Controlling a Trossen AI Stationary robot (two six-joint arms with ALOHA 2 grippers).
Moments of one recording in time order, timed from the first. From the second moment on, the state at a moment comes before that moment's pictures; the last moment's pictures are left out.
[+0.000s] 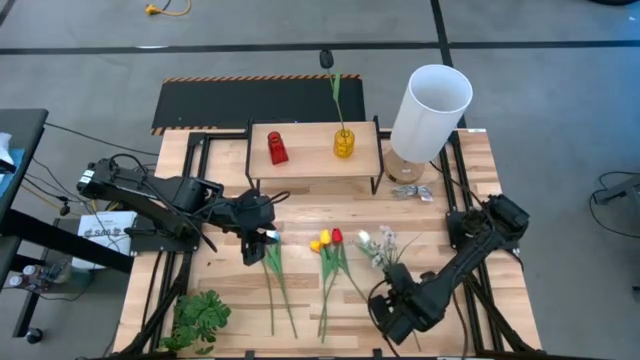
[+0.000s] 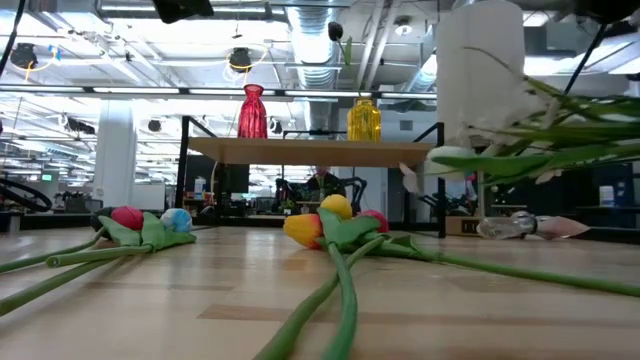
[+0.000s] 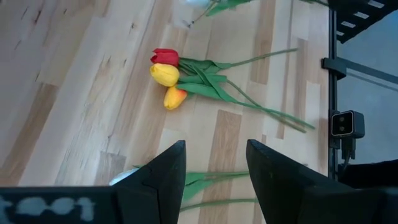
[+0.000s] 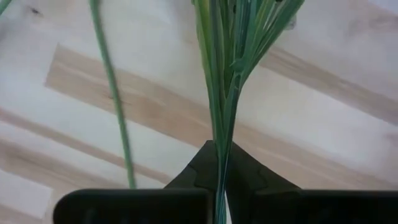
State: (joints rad) left arm -0.26 1.26 1.27 -0.88 -0.10 -0.49; right arm 0.78 1.88 1.44 -1.22 0.16 1.91
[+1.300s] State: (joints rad) left arm -0.26 1.43 1.27 -0.79 -0.07 -0.48; right arm 0.62 1.87 1.43 -0.91 0.20 1.29
